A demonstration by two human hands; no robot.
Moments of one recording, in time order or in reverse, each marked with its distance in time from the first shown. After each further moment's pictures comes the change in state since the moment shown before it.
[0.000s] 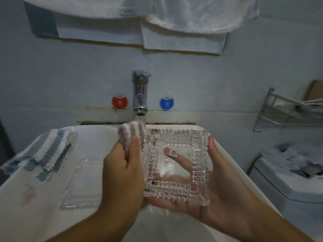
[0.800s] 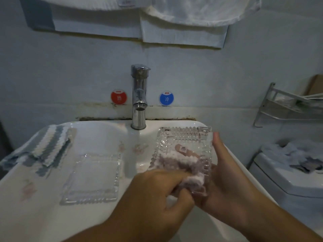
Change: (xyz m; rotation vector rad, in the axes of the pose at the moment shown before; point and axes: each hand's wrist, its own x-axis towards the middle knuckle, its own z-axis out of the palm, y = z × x) left_hand -0.022 -0.006 -0.009 0.467 -0.669 0.471; right_hand 0.004 0.001 -0.001 -0.208 0.199 -0.177
